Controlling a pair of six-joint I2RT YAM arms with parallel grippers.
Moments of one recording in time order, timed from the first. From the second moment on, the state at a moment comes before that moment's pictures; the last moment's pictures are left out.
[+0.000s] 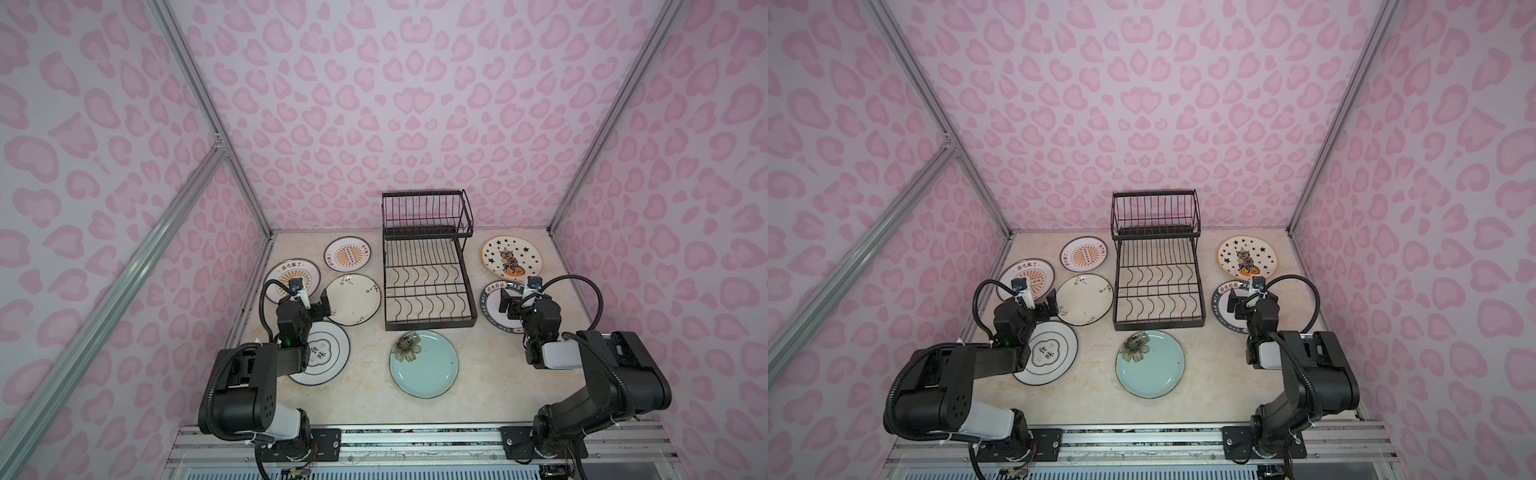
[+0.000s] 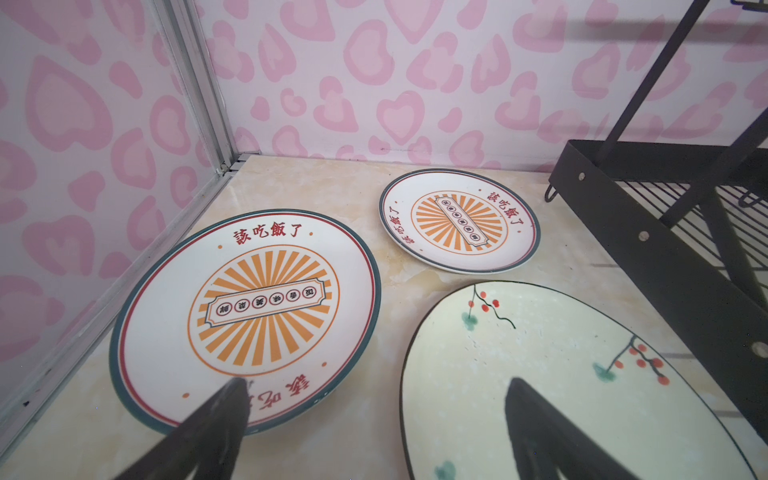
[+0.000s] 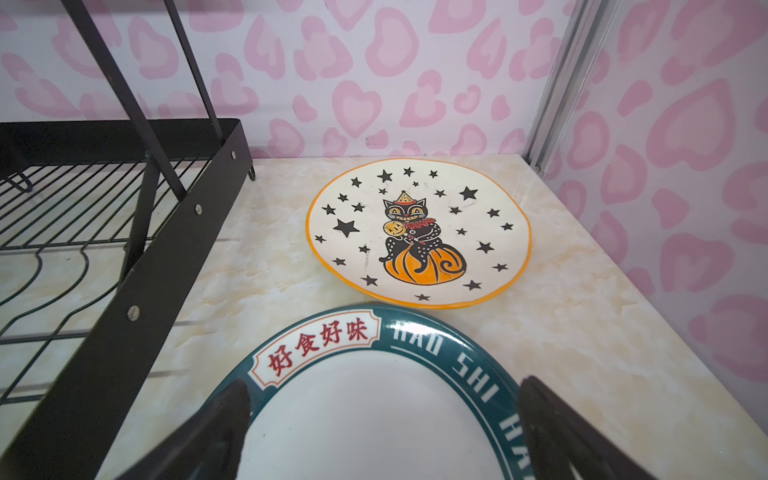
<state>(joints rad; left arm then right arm) 0.04 1.48 0.33 0.89 0.02 -0.05 -0.03 1.57 0.33 0.98 0.03 0.01</state>
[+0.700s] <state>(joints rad) 0.02 1.33 0.53 0.50 -0.16 -0.11 -0.11 1.17 0.68 0.35 0.14 0.18</state>
